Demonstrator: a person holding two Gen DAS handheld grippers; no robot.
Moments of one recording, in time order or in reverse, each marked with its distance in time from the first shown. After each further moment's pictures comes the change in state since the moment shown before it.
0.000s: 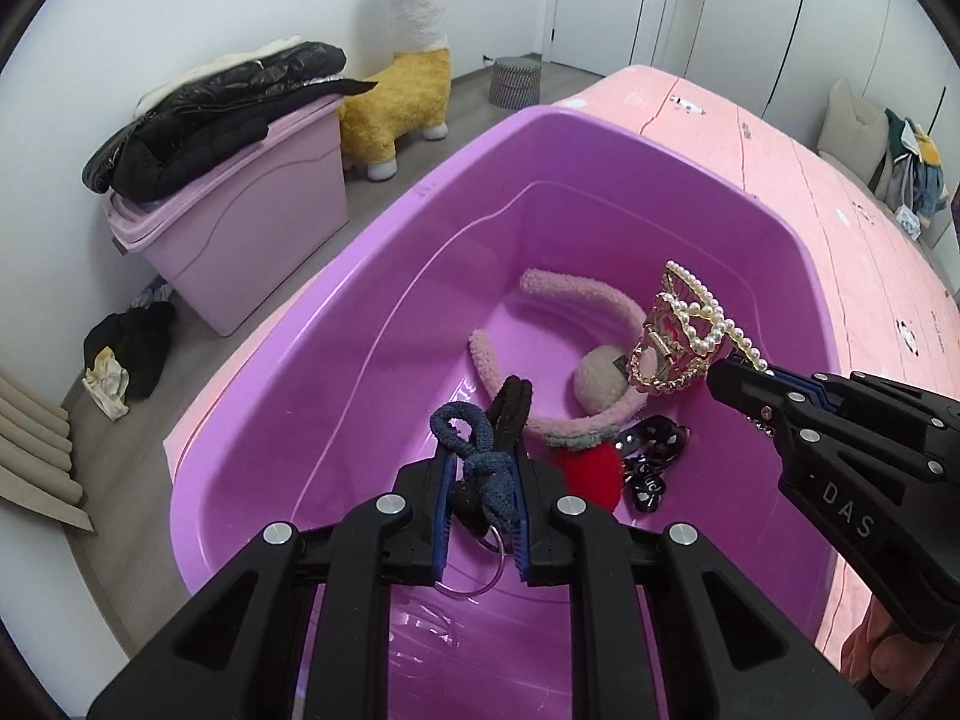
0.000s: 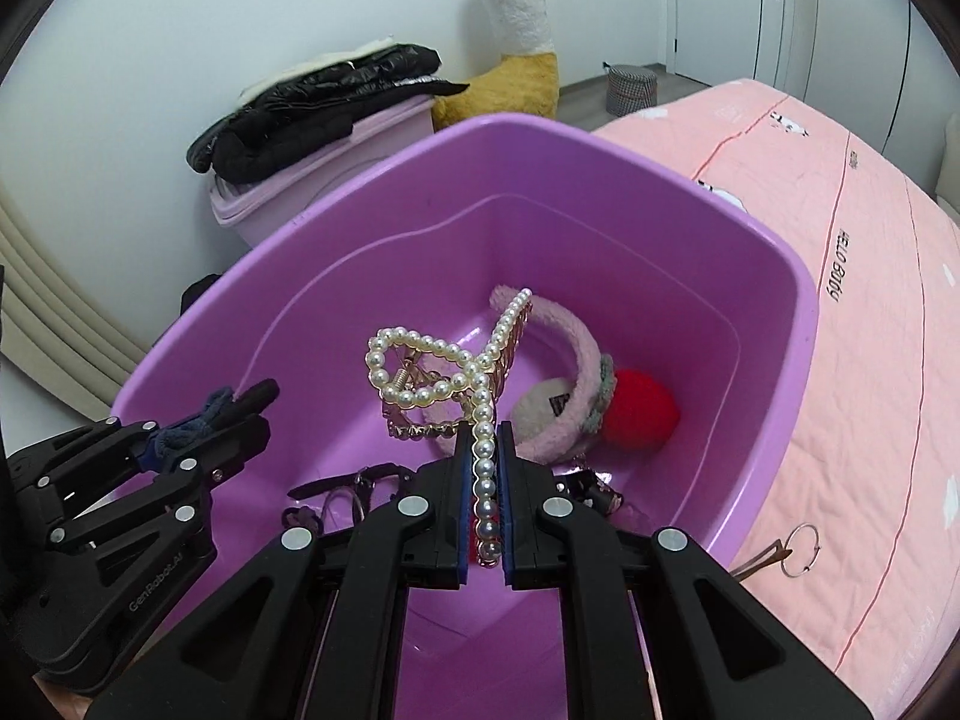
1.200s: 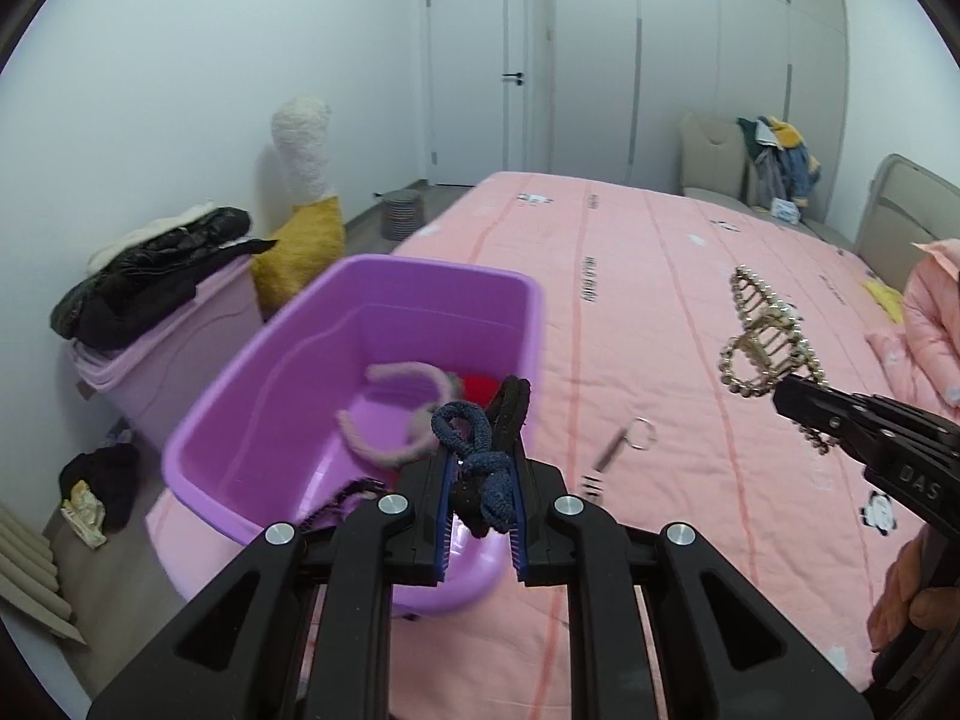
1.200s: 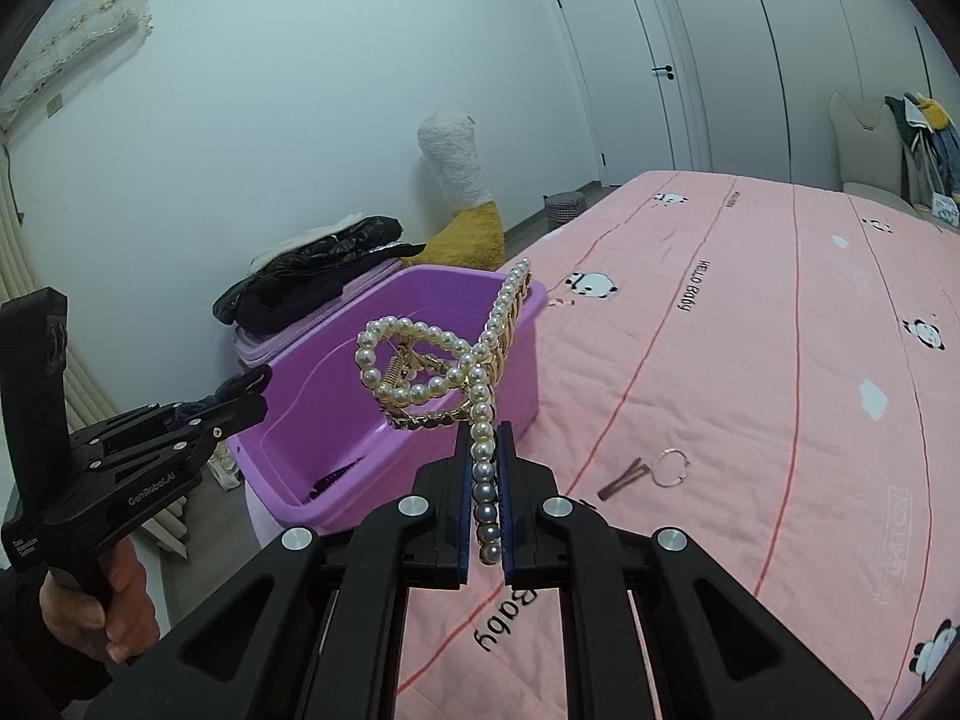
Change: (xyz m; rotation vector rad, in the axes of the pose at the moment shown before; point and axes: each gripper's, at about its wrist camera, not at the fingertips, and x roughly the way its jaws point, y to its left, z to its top) left arm -0.143 -0.100 -0.085 0.220 -0.343 -0.134; right arm -0.205 -0.095 -0.170 0.145 -0.422 0.037
